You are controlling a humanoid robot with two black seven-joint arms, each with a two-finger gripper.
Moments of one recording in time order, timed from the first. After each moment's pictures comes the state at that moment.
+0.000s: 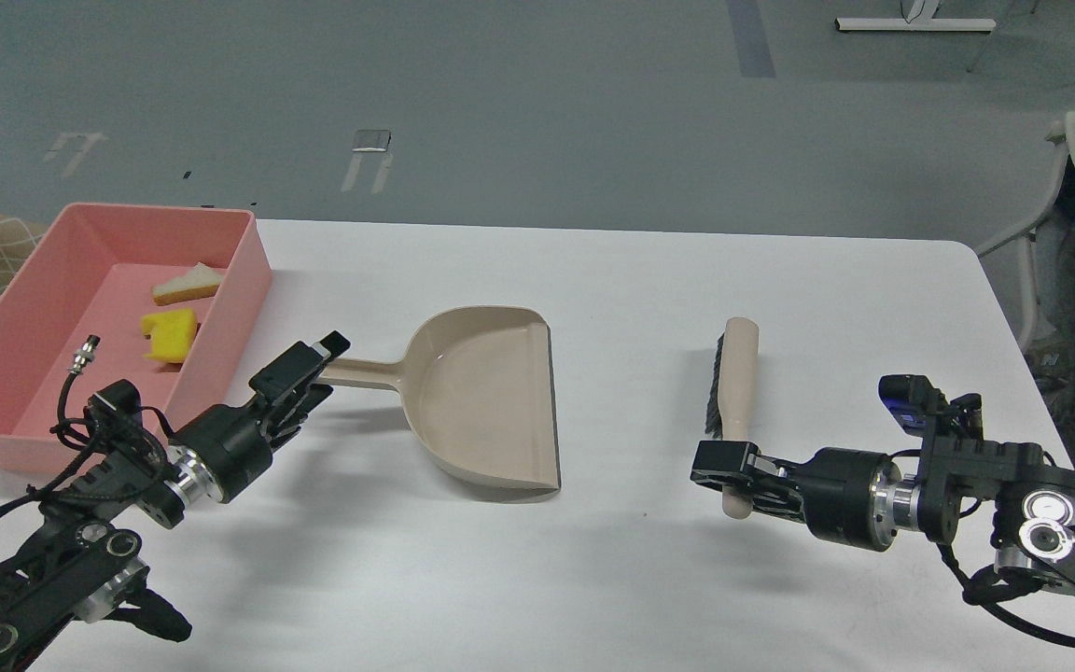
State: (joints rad) left arm -0.05 0.59 -0.99 -1.34 1.14 -0.10 -0.36; right arm 0.36 -0.64 0.71 1.58 -1.11 0.49 -0.12
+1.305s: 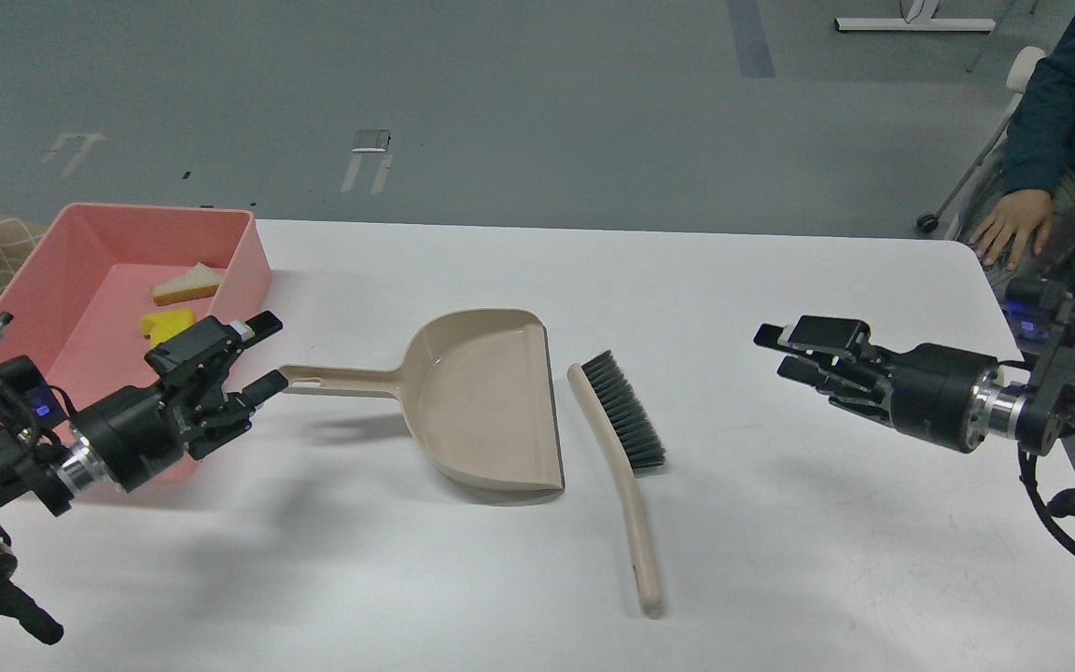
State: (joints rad) left arm 0.06 0.76 -1.24 -1.40 0.90 -0.48 -0.41; right arm 0.38 -0.71 1.00 1.55 -1.00 0.49 -0.13
